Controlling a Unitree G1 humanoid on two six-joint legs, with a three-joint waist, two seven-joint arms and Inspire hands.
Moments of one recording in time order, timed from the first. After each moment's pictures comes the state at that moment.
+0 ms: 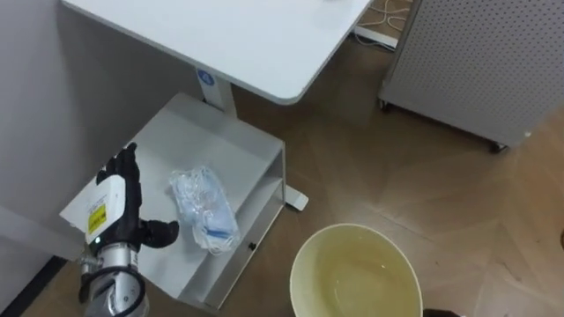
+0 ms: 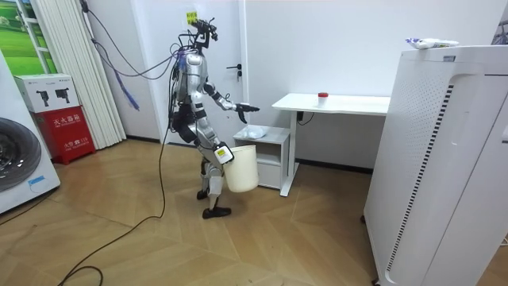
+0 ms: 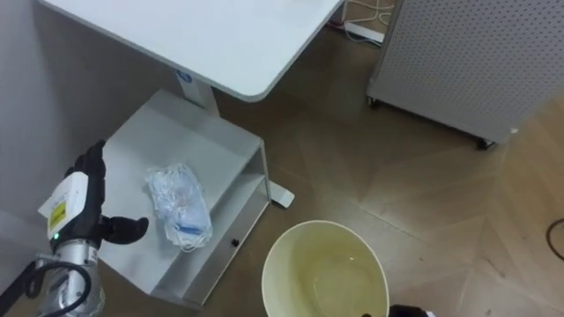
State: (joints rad) left arm -0.53 0.34 -0.19 1.14 0.46 -0.33 0.67; right arm -0.21 -0.31 0.26 1.18 0.43 -0.22 0.04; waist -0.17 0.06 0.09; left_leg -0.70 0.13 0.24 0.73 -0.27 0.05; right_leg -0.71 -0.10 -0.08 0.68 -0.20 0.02
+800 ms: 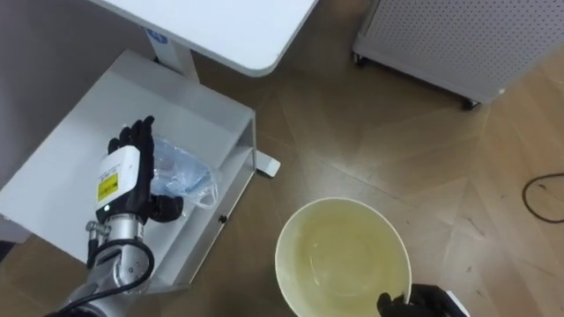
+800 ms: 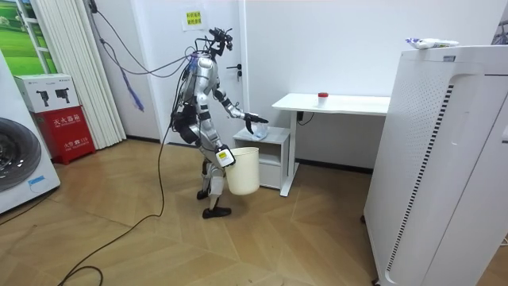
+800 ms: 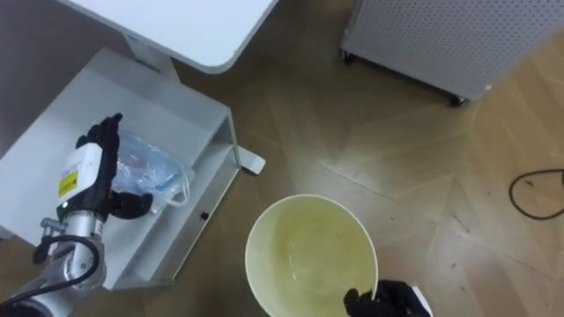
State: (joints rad) left arm -0.64 0.38 -0.31 1.17 0.47 -0.28 0.67; right arm -0.23 -0.31 0.33 1.07 0.51 -0.20 0.00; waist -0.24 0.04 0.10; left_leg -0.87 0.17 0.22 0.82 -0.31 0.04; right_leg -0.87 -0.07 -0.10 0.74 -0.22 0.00
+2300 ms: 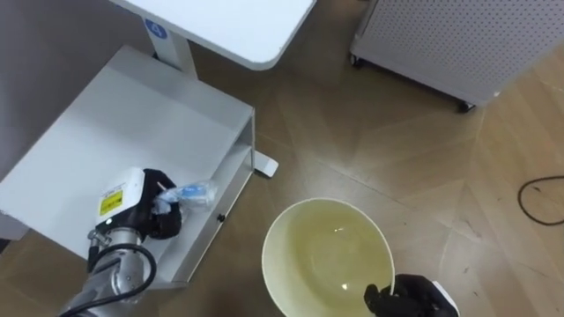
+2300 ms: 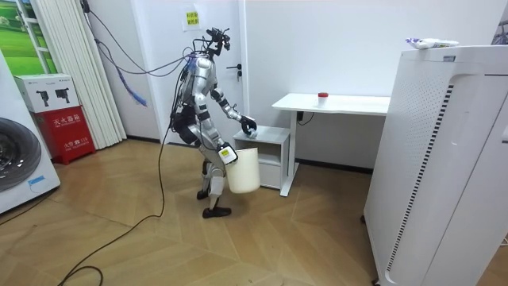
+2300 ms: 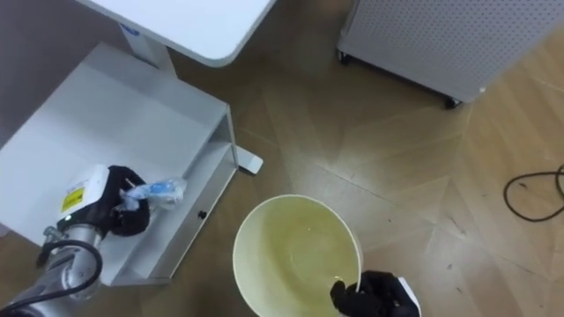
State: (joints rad) left arm -0.59 0.35 -0.39 1.15 0.35 -0.22 0.56; right arm -0.20 -0.31 0.36 0.96 0.50 -0.20 -0.02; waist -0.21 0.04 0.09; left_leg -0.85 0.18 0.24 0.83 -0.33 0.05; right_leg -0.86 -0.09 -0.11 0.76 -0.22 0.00
